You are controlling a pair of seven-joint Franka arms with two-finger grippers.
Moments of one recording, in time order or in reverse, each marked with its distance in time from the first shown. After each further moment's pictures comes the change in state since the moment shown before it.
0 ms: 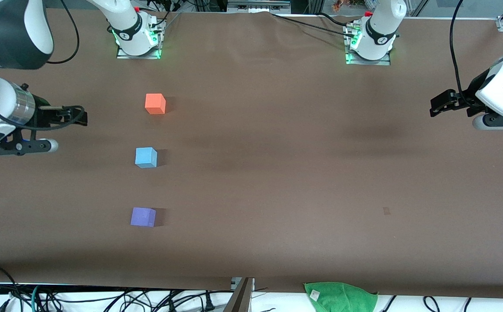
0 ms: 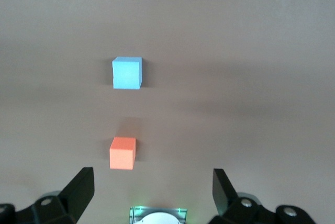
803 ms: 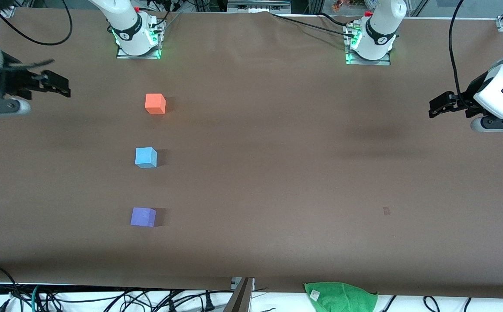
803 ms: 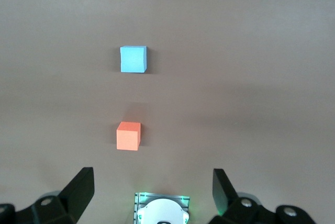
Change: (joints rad) left arm 0.000 0.006 0.000 0.002 0.000 0.000 0.000; right arm -0.149 -0.200 0.129 -0.096 -0.001 -0.024 -0.001
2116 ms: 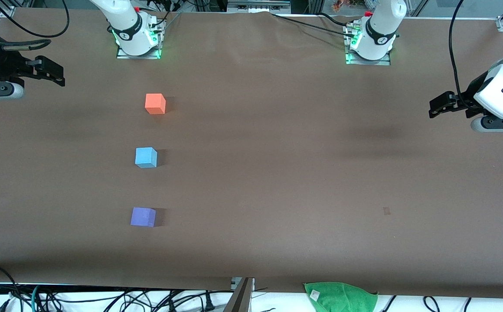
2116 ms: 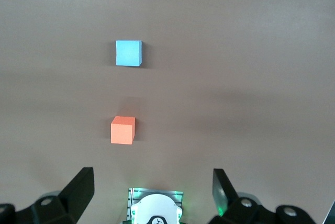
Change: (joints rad) left arm 0.000 0.000 0.000 0.001 0.000 0.000 0.000; right arm -0.072 -0.042 0.100 -0.045 -0.034 -0.007 -0.002
